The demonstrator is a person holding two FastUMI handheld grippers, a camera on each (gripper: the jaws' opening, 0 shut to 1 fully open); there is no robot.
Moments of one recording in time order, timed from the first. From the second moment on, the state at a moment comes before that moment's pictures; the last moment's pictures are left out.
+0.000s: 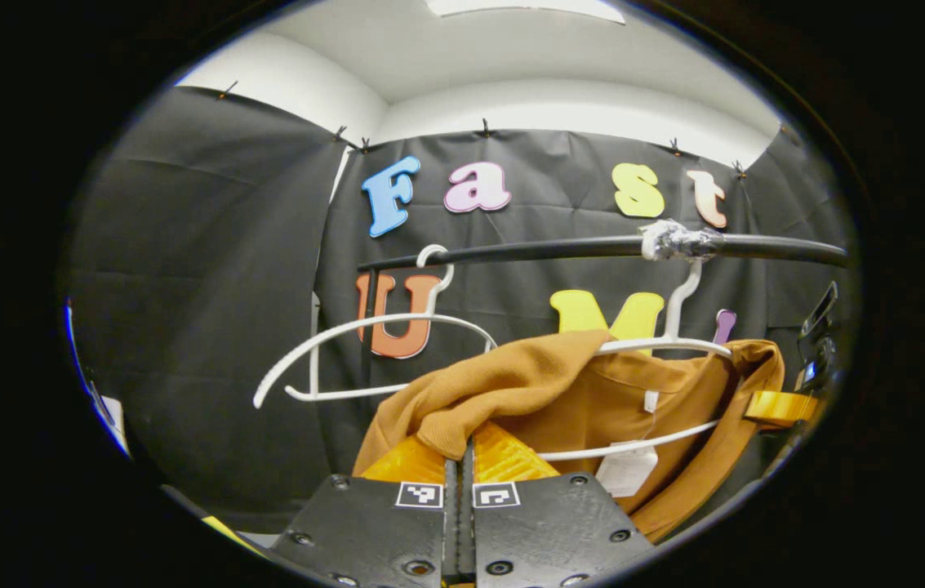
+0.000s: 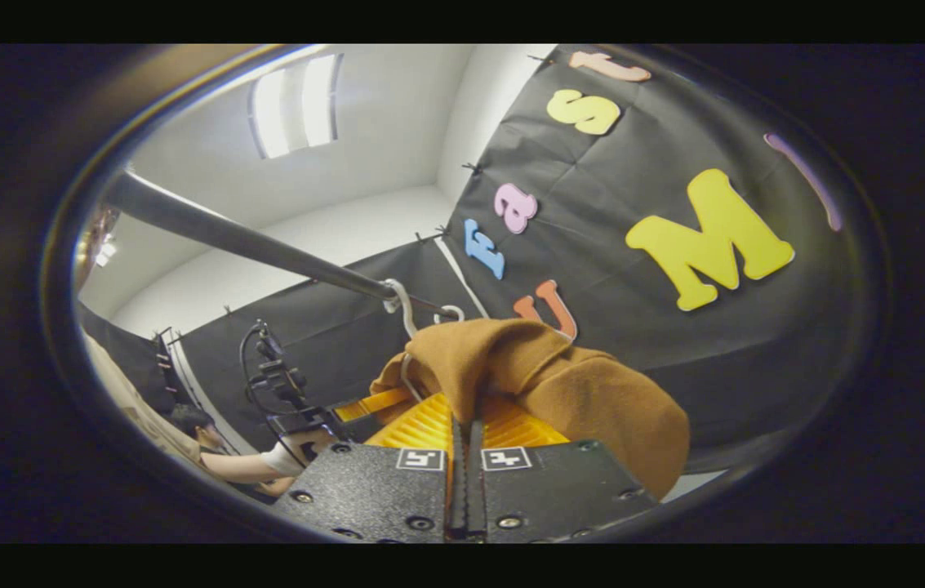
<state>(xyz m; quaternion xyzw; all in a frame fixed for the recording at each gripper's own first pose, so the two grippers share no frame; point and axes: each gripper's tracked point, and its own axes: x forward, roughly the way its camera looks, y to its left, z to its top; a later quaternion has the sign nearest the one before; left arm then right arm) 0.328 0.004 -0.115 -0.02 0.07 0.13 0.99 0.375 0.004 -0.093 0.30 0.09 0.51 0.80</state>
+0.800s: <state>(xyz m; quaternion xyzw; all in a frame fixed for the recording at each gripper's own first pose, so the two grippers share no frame) 0.340 0.039 -0.075 0.01 0.06 0.12 0.99 0.430 -0.053 -0.048 0.38 0.00 0.41 0.83</state>
